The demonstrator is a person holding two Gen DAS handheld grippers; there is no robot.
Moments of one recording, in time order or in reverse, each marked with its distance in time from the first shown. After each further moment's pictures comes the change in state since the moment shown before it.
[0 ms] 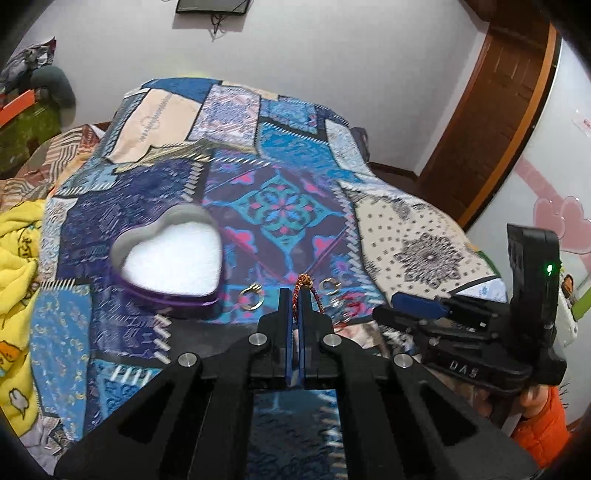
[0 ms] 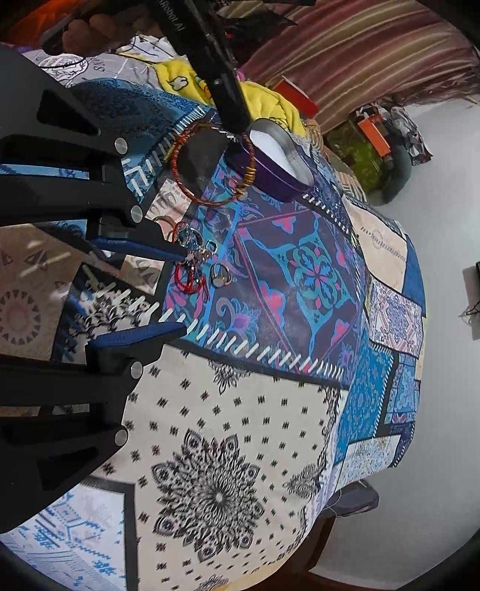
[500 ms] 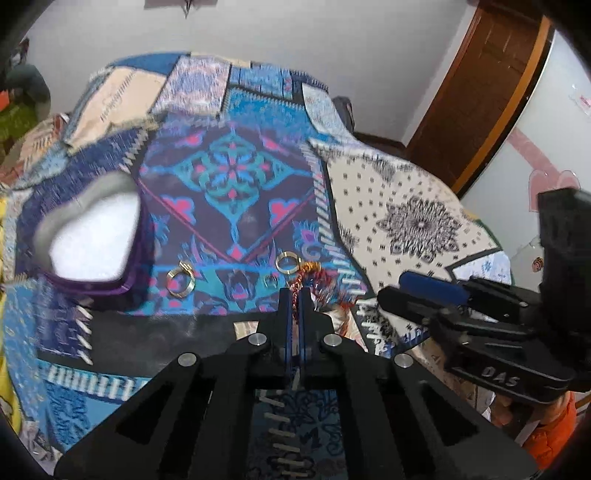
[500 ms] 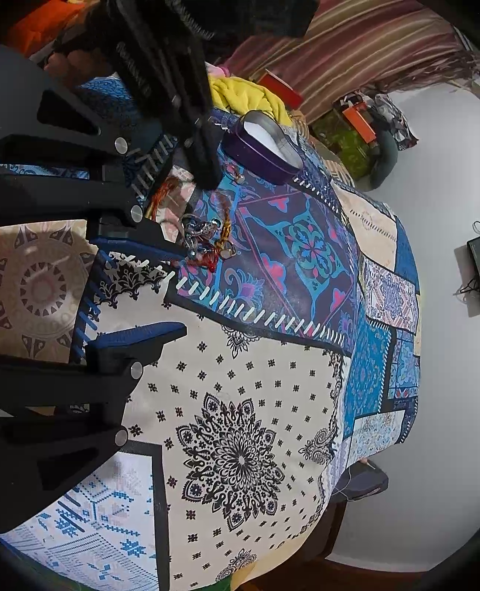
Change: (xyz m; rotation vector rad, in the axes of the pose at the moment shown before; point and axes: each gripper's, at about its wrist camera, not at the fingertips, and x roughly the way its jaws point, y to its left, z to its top) left arm 0.045 -0.037 -0.007 0.052 0.081 -0.051; right arm -0.020 -0.018 -0.012 0.064 -0.031 -0.027
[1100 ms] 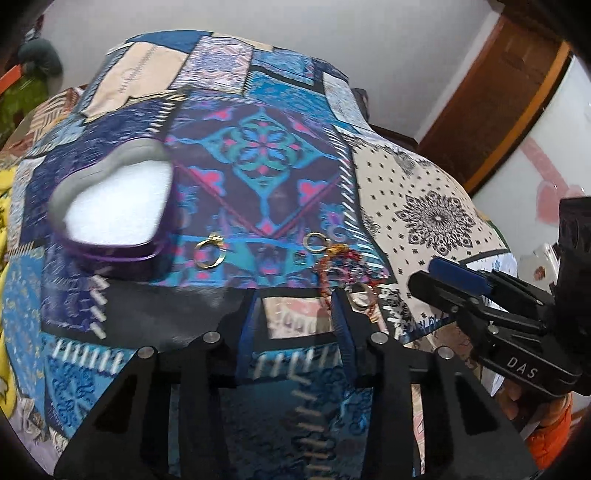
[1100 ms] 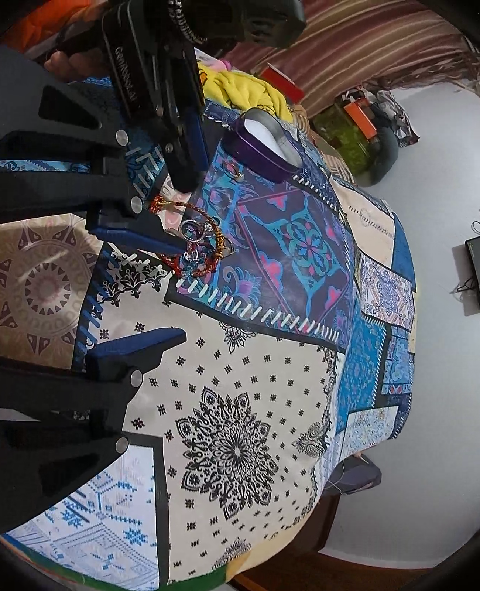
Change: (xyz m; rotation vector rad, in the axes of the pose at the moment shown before) left arm 0.009 0.015 -0.008 -0.072 0.079 0.004; right arm -0.003 0.004 0.000 -0.008 -0.009 -0.034
